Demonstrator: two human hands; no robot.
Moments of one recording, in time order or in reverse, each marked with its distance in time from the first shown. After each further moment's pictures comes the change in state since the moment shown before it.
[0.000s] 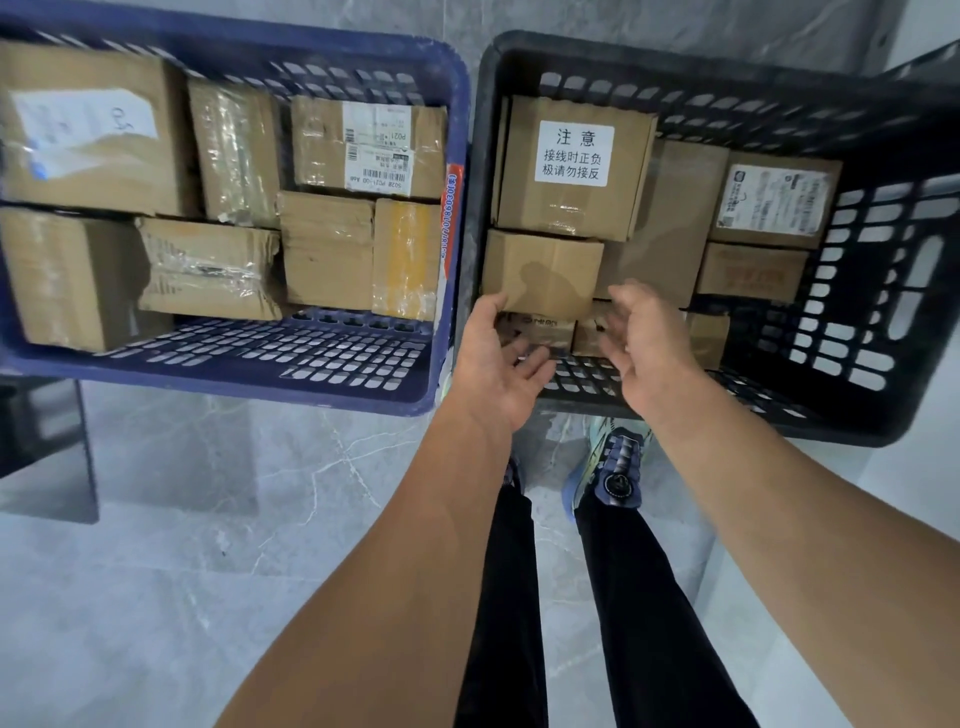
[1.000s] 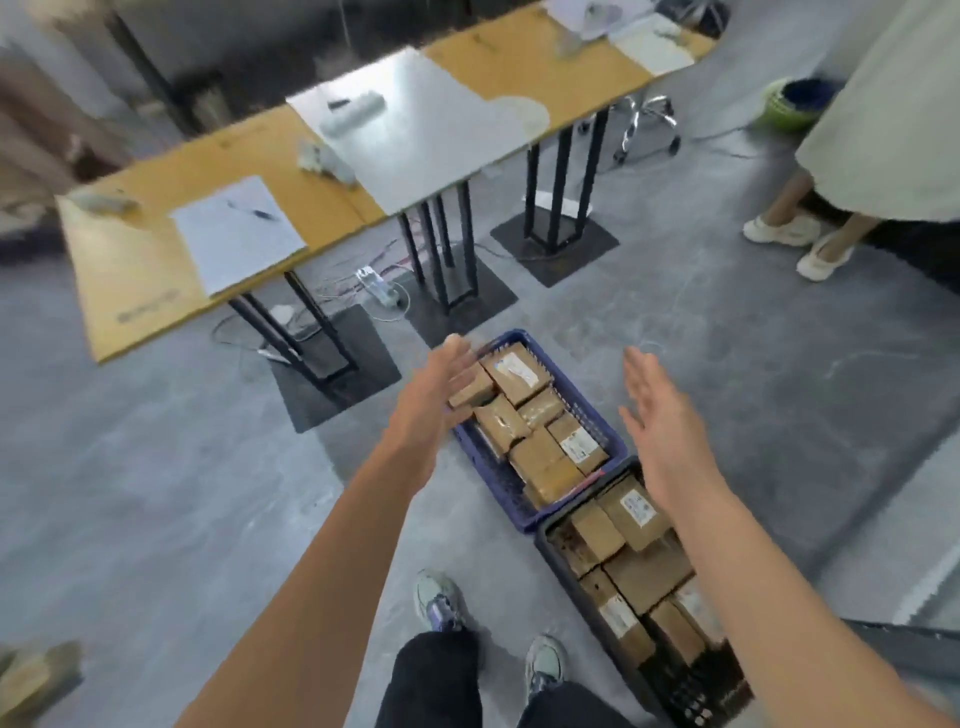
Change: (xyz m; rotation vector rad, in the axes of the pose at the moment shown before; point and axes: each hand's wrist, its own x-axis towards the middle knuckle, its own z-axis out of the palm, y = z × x) left_hand -0.623 -0.046 -0.135 -0.084 0.115 1.144; right_hand -0.576 -0.160 -0.041 -0.587 -0.941 -0.838
